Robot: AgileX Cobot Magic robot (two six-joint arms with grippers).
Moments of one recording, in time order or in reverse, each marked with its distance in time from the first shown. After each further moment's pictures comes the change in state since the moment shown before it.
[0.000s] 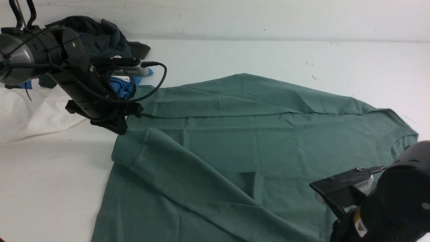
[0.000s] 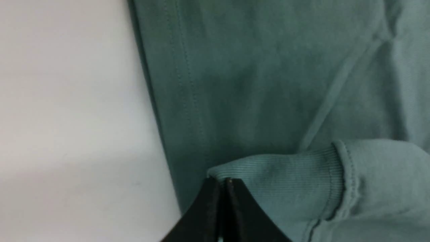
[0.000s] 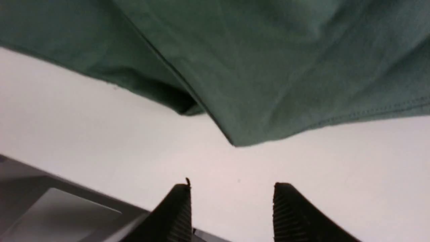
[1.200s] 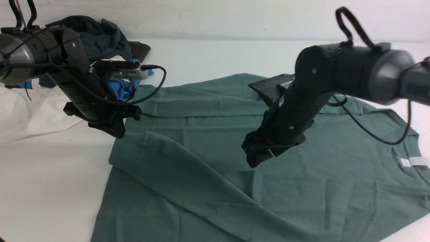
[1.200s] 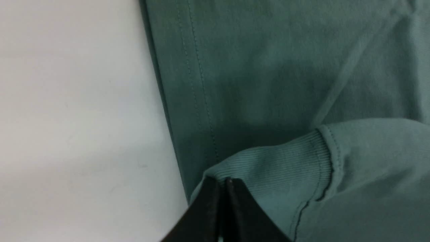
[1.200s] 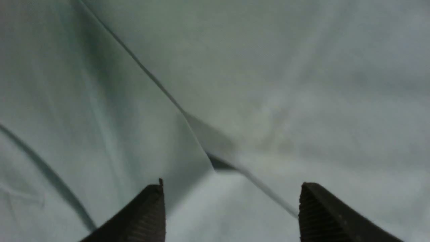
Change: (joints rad) right arm -0.225 0.612 -0.750 0.106 -0.044 -0.461; left arm 0.000 0.000 0.000 0.003 0.040 -0.007
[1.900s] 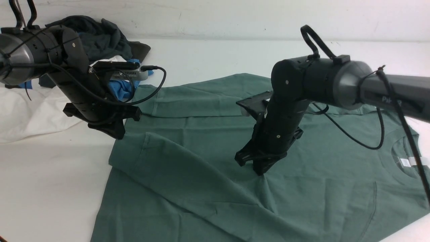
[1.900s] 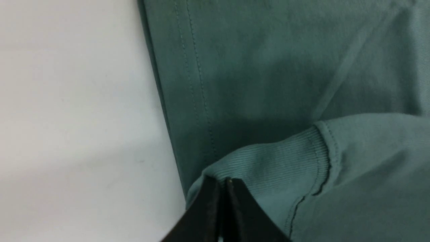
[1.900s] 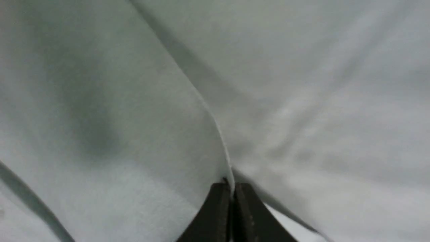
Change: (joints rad) right arm 0.017 0.076 -0.076 -0.068 0.096 0.047; left arm 0.000 0.000 0.000 -0.001 0.012 0.000
